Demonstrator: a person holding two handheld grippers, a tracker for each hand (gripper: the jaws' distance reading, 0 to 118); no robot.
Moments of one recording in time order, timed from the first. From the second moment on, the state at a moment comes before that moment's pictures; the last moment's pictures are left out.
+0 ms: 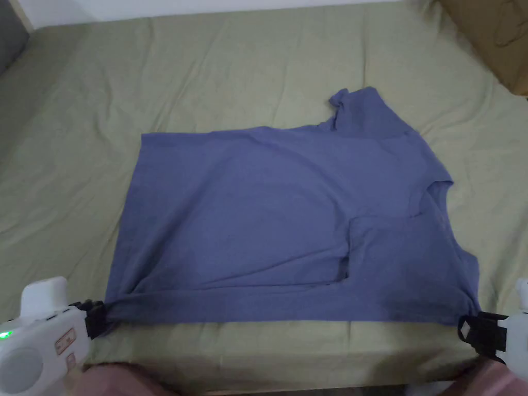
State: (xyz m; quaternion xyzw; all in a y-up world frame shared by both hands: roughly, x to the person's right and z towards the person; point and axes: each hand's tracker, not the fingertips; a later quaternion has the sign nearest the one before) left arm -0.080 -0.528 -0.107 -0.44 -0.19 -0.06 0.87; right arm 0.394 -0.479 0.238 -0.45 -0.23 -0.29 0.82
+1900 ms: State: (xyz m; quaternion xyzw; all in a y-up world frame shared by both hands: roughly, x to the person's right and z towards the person) left arm -0.036 -0.498 -0.174 -0.51 -0.19 -0.01 0.84; right arm 0.447 -0.494 0.168 -0.48 -0.23 -0.25 0.81
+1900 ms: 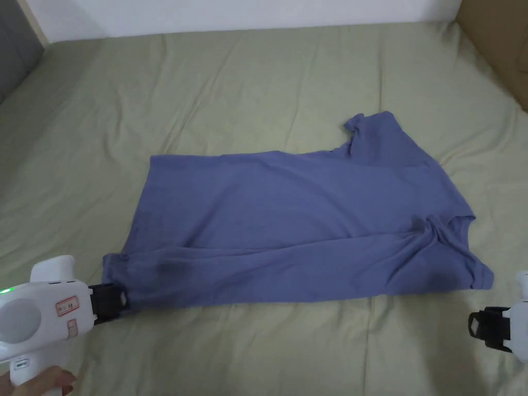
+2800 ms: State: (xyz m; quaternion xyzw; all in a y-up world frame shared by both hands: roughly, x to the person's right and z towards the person) left arm -0.010 -0.482 -0.170 -0.51 -0.21 -0.07 0.83; right arm 0.504 -0.493 0.096 -0.48 -0.24 -0.24 0.81
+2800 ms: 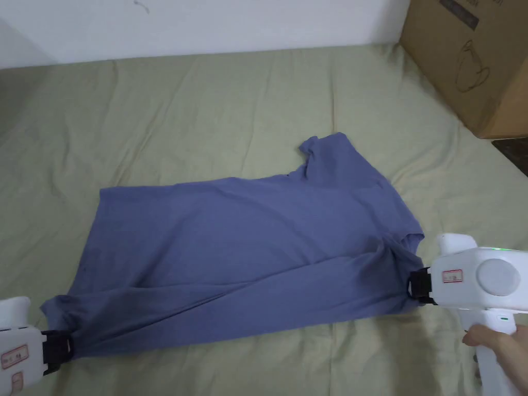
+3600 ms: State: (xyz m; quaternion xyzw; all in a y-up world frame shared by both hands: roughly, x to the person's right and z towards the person) left arm -0.038 -0.446 -0.108 -0.49 -0.22 -0.05 0.84; right arm 0.438 -0.454 0.203 -0.45 -0.27 -0.22 0.82
